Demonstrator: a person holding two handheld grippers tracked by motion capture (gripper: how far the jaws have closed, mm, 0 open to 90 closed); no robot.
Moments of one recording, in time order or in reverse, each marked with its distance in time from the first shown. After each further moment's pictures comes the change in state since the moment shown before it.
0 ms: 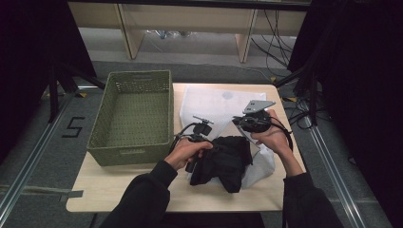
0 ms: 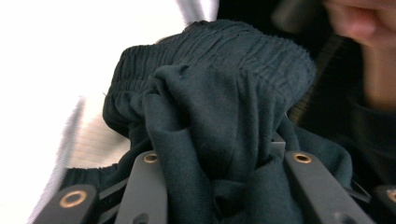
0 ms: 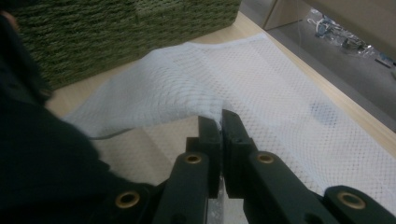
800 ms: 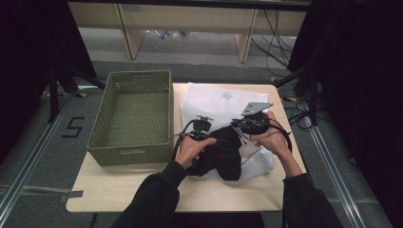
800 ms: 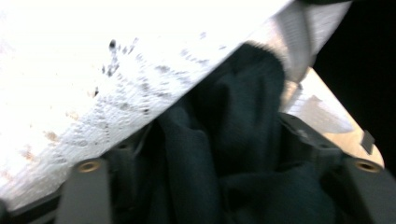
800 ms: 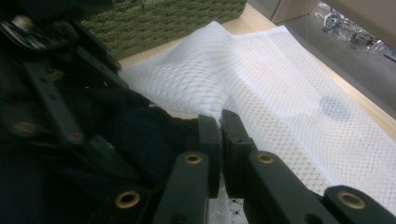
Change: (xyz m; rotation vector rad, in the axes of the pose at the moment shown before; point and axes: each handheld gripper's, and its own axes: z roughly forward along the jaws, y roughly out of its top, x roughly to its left) left arm 0.004 0.009 0.017 -0.207 0.303 -0.133; right arm 0.002 -0.004 0.004 0.020 0.008 0.006
